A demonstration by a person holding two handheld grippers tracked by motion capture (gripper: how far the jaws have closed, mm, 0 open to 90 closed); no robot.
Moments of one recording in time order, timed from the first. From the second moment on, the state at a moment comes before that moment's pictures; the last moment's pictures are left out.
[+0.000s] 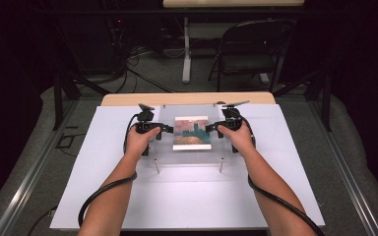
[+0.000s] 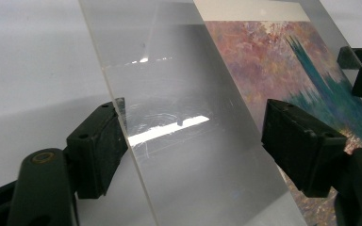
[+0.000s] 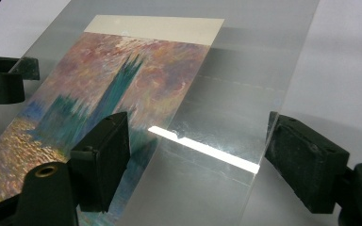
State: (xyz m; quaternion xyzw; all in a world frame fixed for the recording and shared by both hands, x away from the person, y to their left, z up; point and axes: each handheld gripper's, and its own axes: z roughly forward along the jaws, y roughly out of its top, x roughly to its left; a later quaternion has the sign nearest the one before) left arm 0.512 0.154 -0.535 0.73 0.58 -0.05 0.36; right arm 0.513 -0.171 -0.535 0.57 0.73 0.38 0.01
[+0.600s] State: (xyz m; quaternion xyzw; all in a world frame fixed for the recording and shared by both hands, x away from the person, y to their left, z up) left arm 0.511 0.157 -0.533 0.72 0.59 -0.05 0.37; right arm 0.512 -0.170 -0.532 0.57 0.73 0.37 0.02
